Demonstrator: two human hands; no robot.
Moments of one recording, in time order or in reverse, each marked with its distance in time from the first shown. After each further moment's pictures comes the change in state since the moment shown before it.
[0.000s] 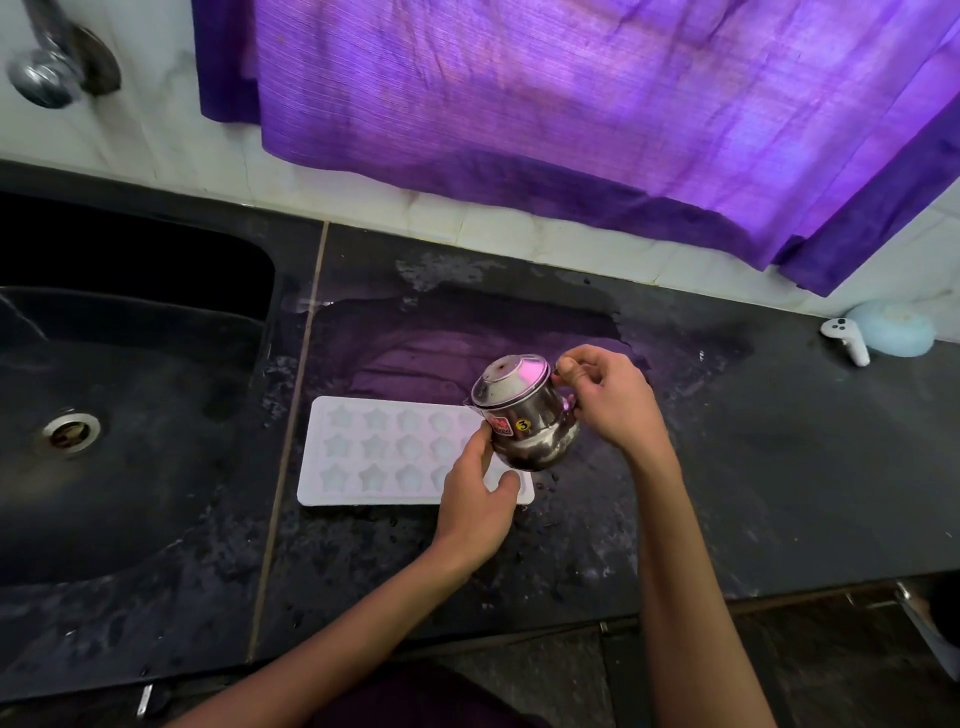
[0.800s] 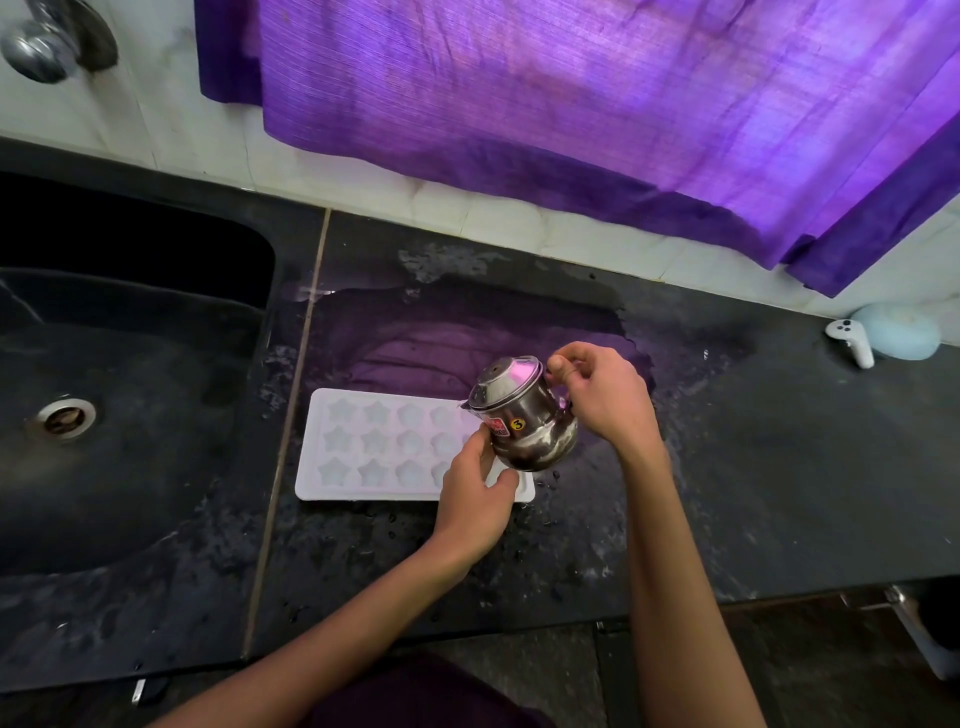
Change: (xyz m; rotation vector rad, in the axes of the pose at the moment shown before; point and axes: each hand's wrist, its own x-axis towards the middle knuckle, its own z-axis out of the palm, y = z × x) left_hand 0.004 -0.001 -0.001 -0.052 -0.001 -0.055; right_hand 0.008 -0.004 0.010 -0.211 -0.010 -0.017
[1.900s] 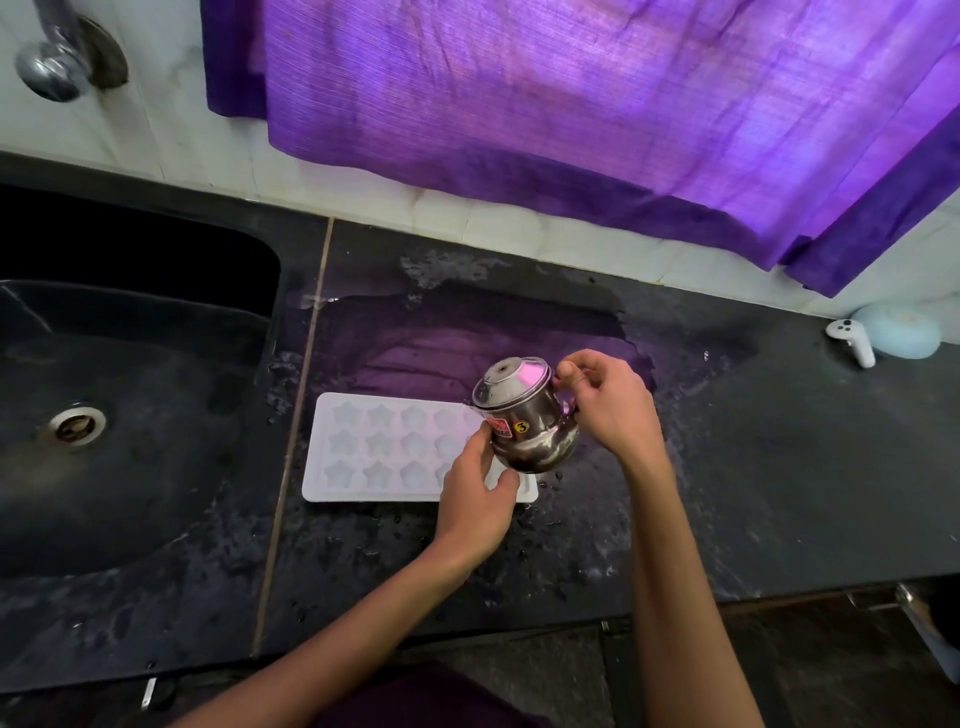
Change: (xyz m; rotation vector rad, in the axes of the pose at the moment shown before) left_hand -0.006 0.001 -0.002 0.024 0.007 0.053; right_hand -0.015 0.002 -0.002 0.112 0.049 0.004
